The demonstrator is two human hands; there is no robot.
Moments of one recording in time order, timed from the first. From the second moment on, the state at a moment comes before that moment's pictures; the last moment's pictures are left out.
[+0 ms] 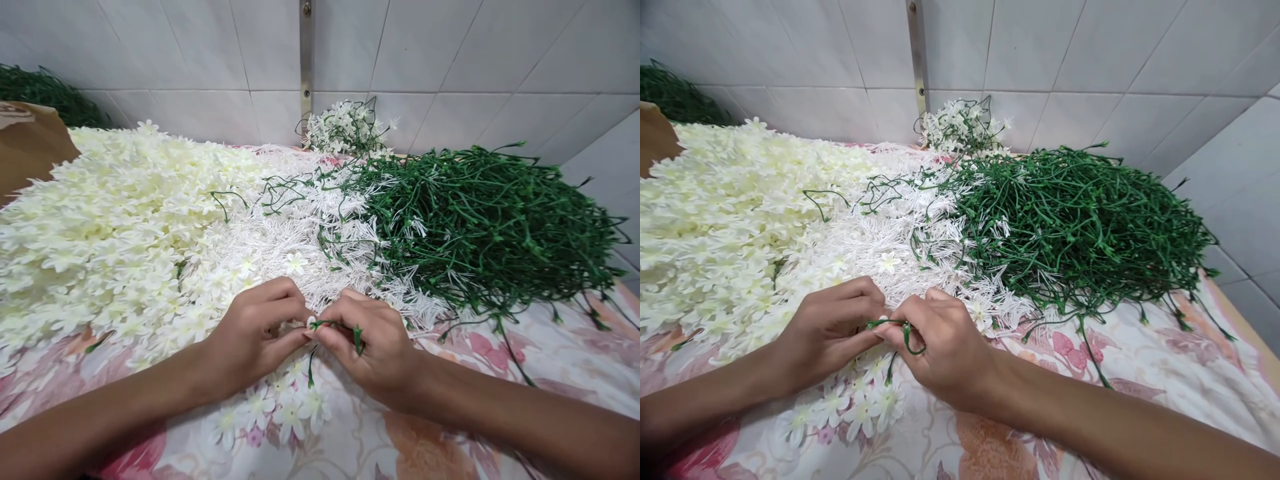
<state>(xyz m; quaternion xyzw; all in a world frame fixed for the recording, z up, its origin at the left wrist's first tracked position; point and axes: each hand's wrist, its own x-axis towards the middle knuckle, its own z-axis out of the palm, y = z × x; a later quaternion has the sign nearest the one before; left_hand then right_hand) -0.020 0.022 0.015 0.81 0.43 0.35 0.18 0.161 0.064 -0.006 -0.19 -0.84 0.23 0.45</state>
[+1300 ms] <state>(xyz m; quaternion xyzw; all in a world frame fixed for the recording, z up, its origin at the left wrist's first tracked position) -0.024 0.031 0.030 0.37 0.45 0.50 0.64 0.162 0.063 0.003 -0.29 -0.81 0.36 0.35</state>
